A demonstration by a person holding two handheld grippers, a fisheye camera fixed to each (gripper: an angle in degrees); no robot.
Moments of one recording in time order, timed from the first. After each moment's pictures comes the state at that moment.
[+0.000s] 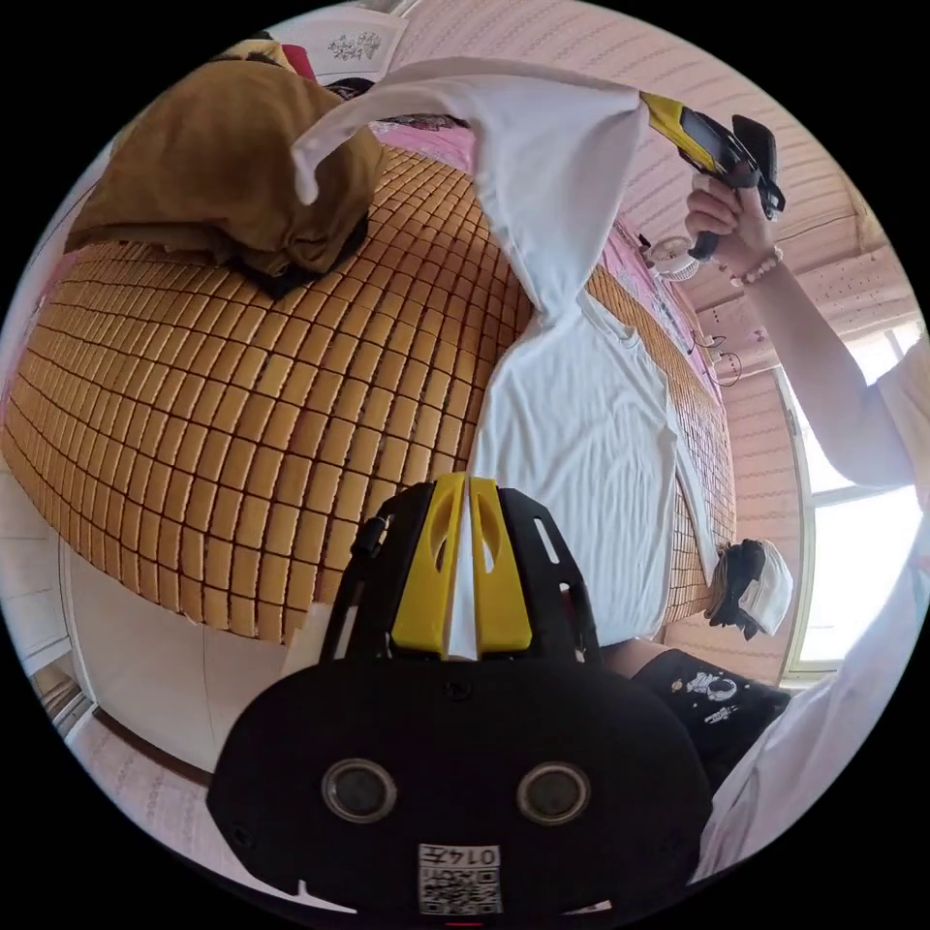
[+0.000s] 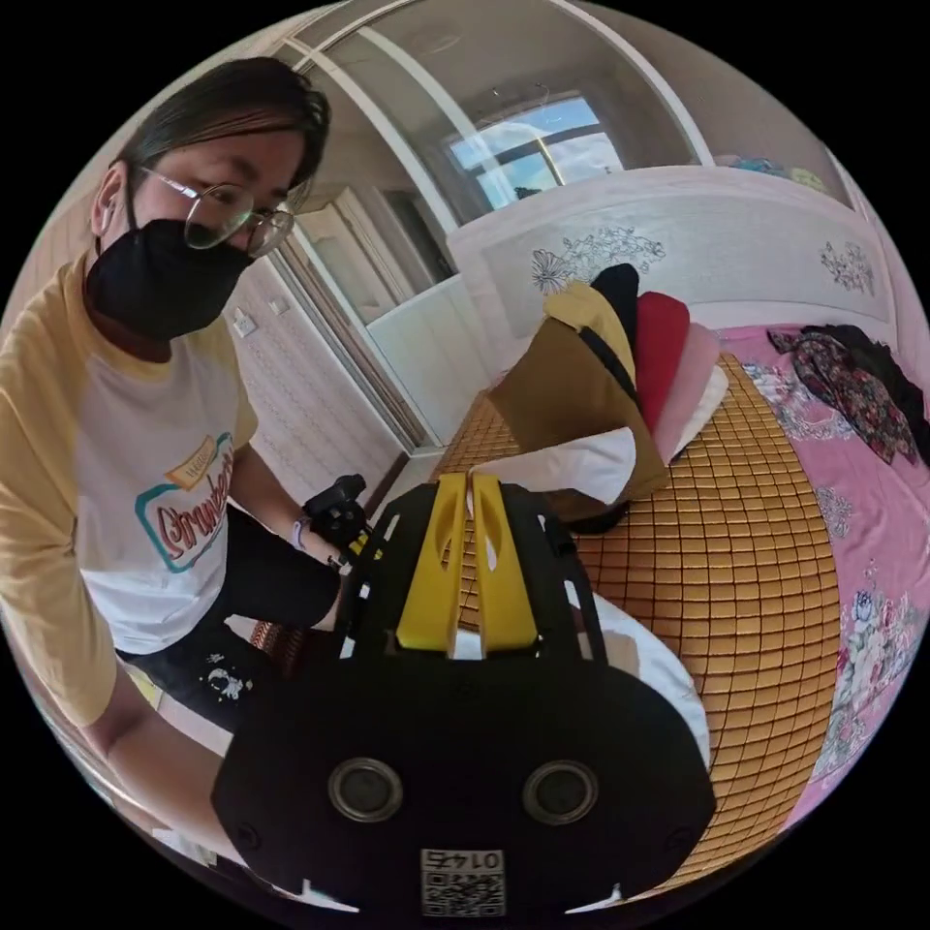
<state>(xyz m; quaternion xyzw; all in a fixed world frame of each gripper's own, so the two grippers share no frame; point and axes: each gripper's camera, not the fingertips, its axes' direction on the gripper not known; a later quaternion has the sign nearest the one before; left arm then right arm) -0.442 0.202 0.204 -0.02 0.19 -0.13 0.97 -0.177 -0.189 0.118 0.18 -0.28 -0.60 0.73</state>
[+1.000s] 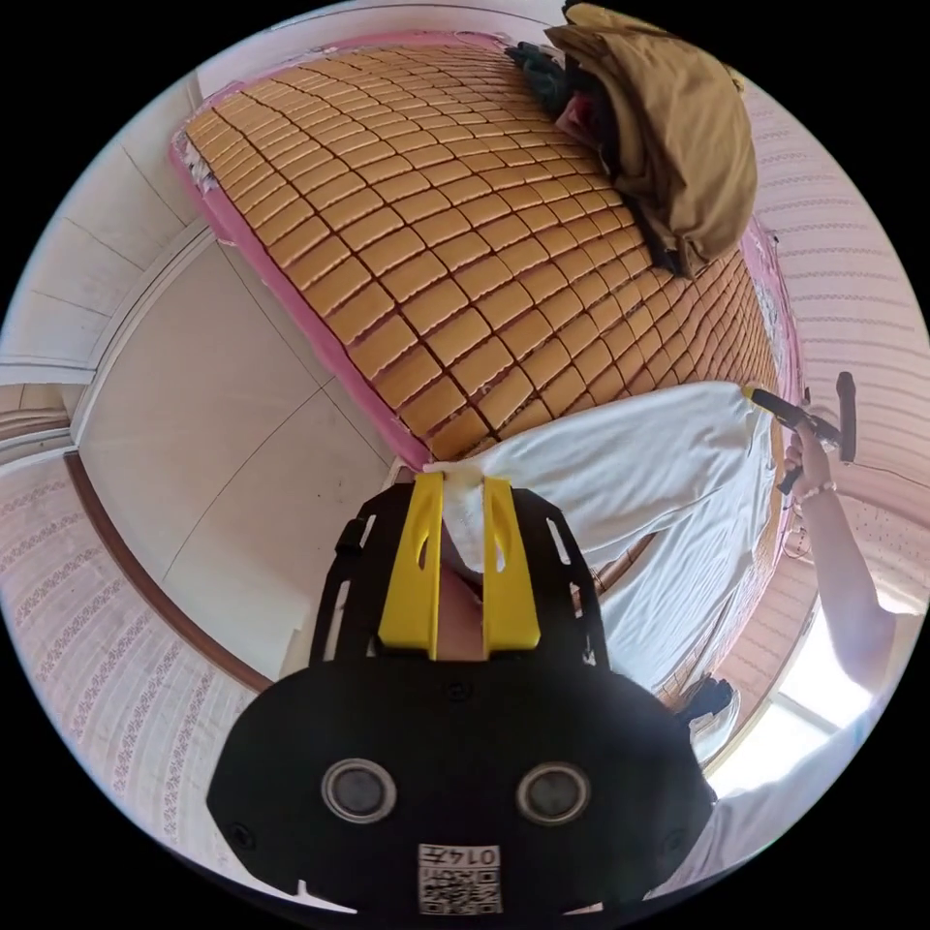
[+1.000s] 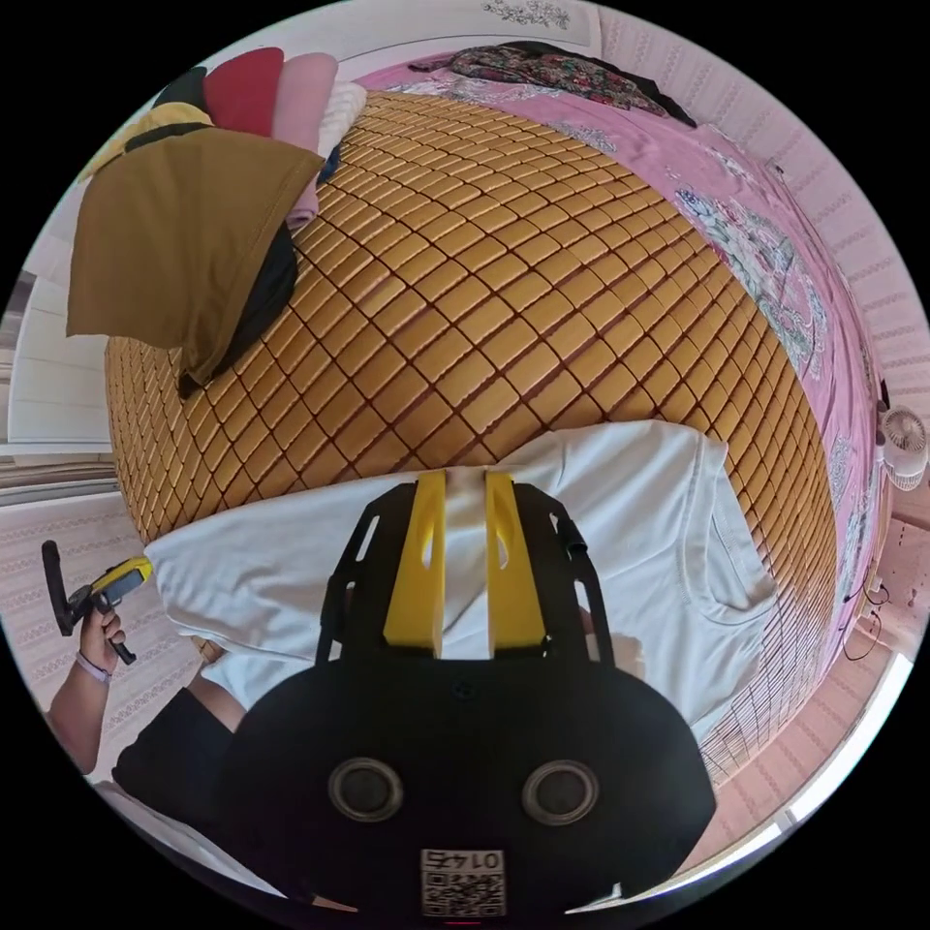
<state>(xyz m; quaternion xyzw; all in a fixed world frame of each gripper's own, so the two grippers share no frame) -0.621 0.343 0.189 -0.12 0.12 -0.40 0.90 -0.197 -0.298 0.276 0.08 0.10 -0.20 0.97</state>
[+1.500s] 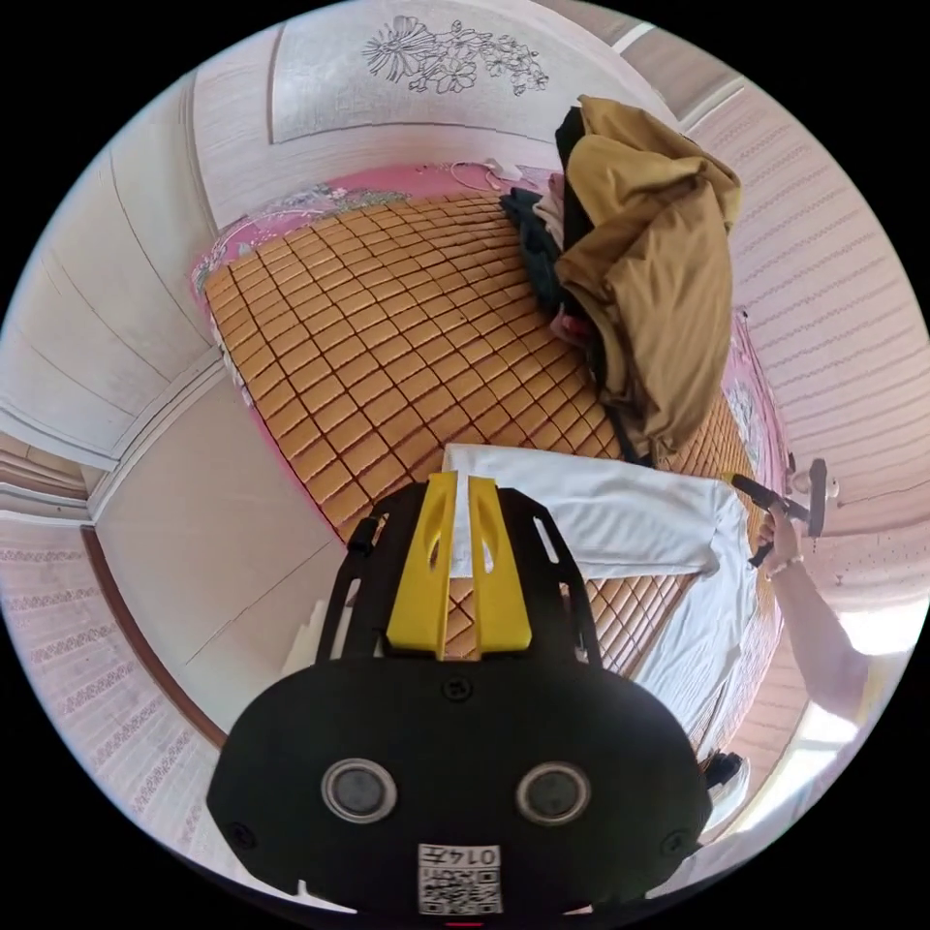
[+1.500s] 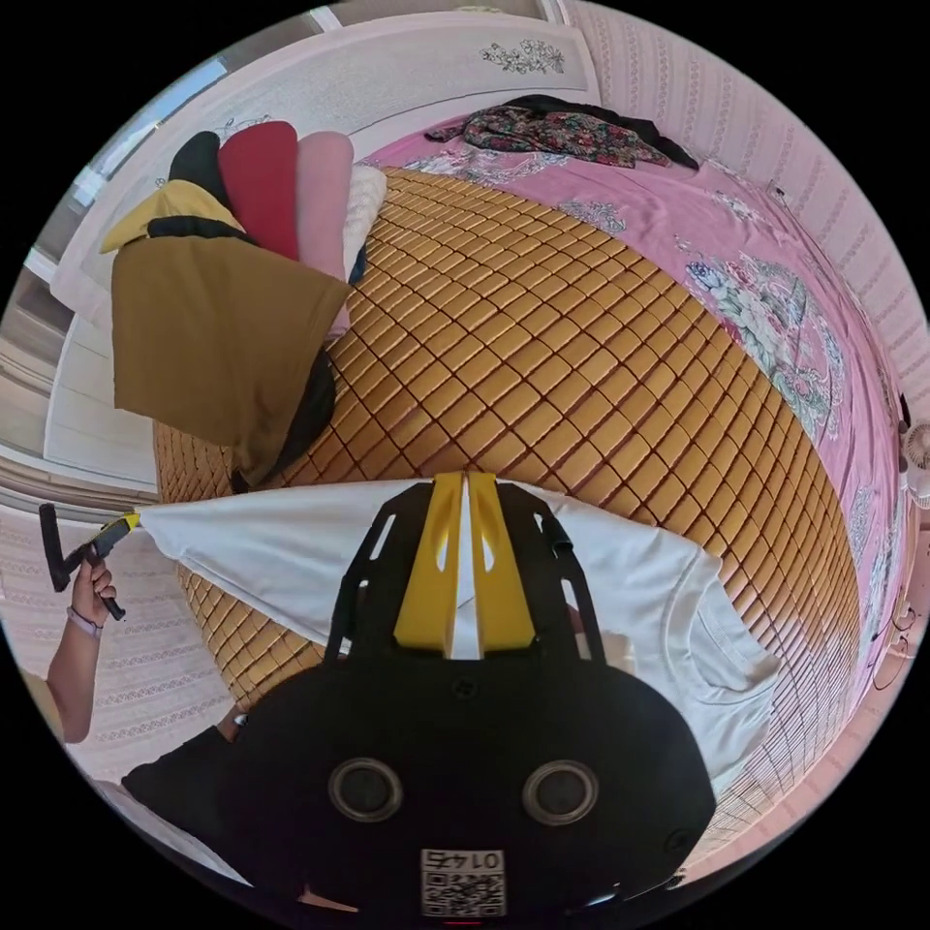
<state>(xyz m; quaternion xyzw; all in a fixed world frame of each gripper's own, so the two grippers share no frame) -0.708 0.281 0.127 0.03 0.05 -0.40 0.91 -0.193 -0.334 0.230 0.16 0.01 -0.19 0.97</state>
